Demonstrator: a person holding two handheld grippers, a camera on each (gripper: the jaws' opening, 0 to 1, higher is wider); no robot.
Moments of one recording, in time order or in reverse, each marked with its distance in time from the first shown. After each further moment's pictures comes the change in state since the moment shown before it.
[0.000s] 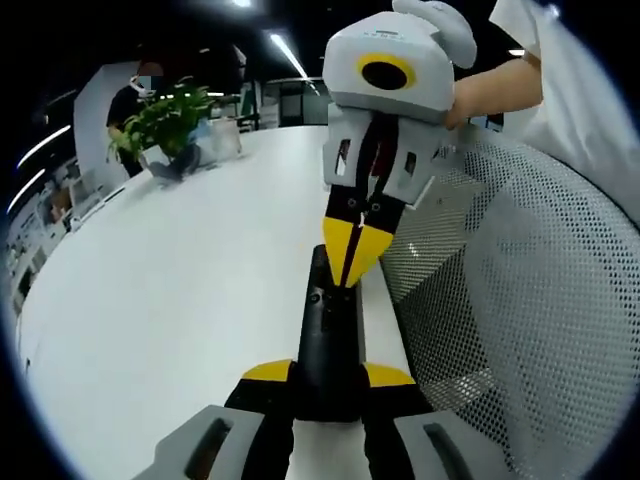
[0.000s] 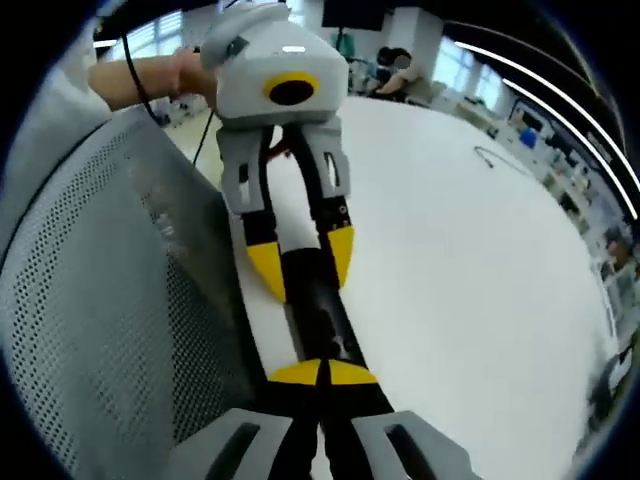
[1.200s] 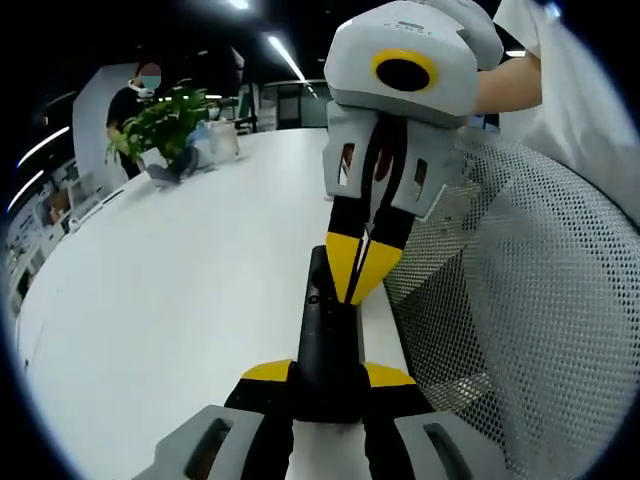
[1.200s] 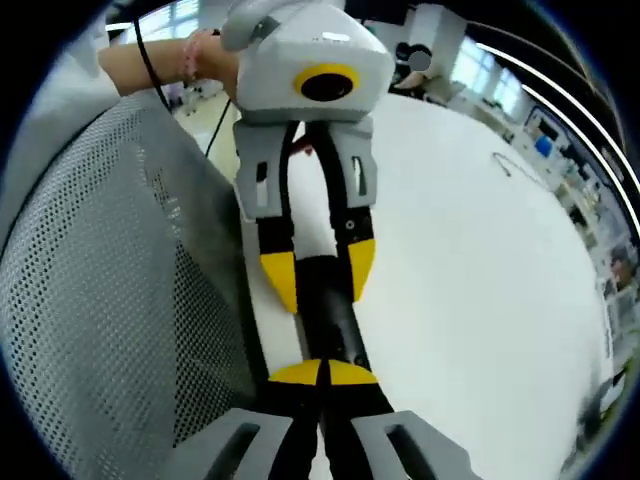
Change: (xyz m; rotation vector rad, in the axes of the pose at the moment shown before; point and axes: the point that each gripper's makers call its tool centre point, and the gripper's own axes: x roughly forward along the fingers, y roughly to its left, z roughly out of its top) left arm 0.000 0.000 0.001 0.002 -0.015 -0.008; right arm 0.004 -0.005 0.010 -0.016 0.017 -0.010
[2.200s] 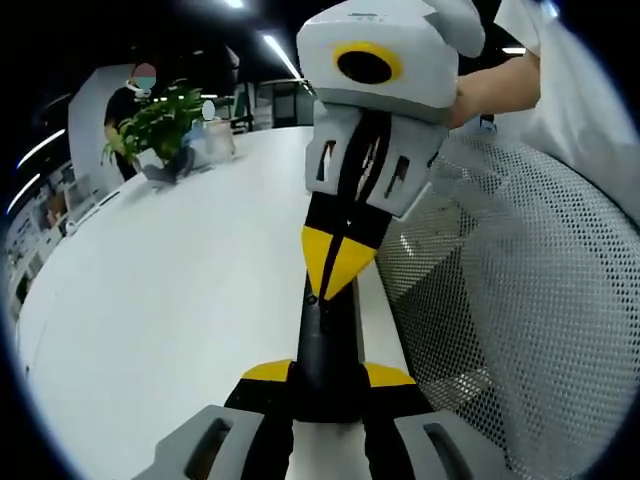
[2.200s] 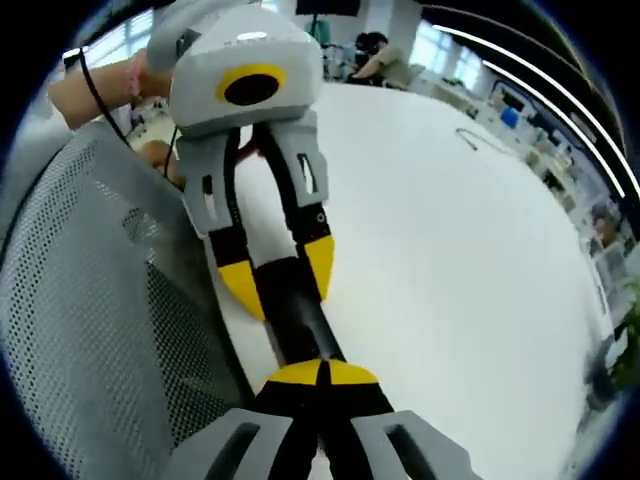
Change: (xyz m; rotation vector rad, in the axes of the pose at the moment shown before) left arm 0.000 0.000 0.001 0.016 0.012 -0.012; right arm 0.002 -0.013 -0.003 0.196 0.010 -0.018
